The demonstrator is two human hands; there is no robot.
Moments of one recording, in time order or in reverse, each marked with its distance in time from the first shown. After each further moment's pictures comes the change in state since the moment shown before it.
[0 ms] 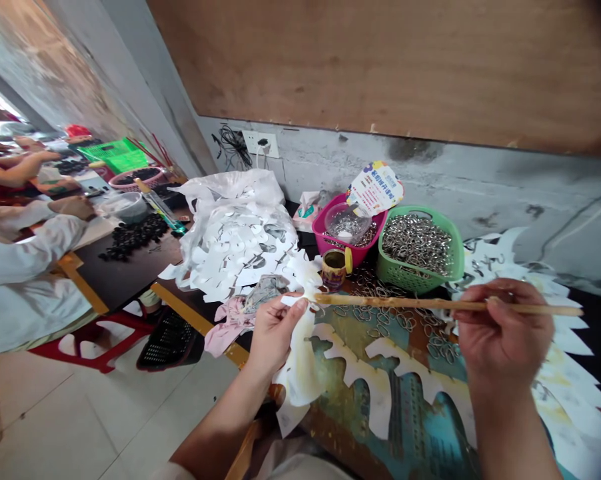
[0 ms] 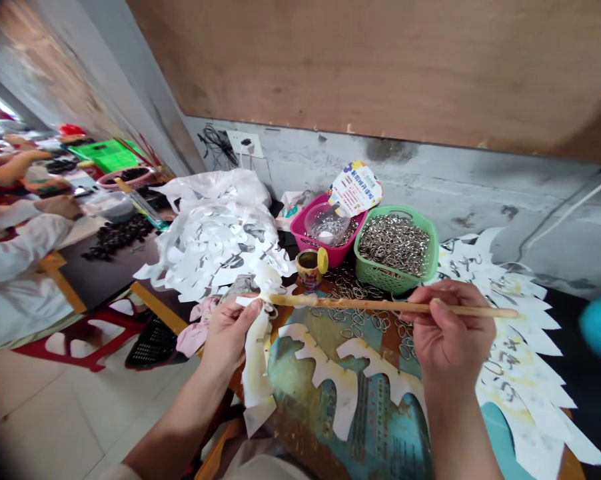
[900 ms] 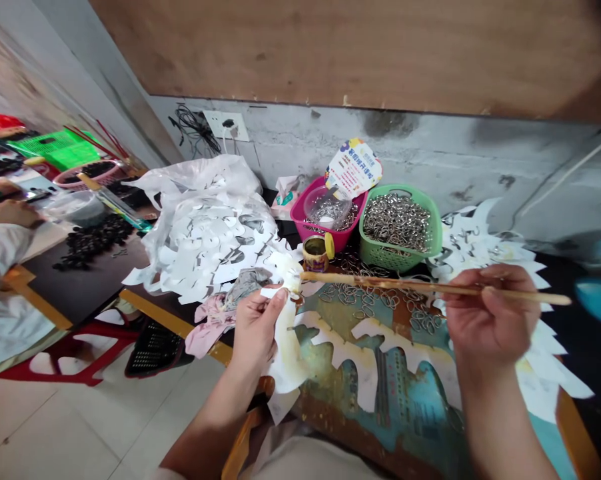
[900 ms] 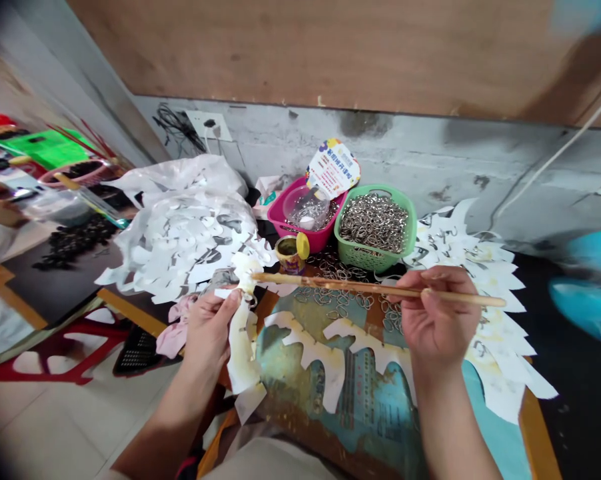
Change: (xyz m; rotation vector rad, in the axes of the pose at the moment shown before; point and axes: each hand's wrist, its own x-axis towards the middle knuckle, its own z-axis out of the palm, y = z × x) left_hand 0.000 0.008 0.019 -0.106 0.111 -0.070; right_hand -0.007 -0.005 -0.017 0.018 -0.003 -0.020
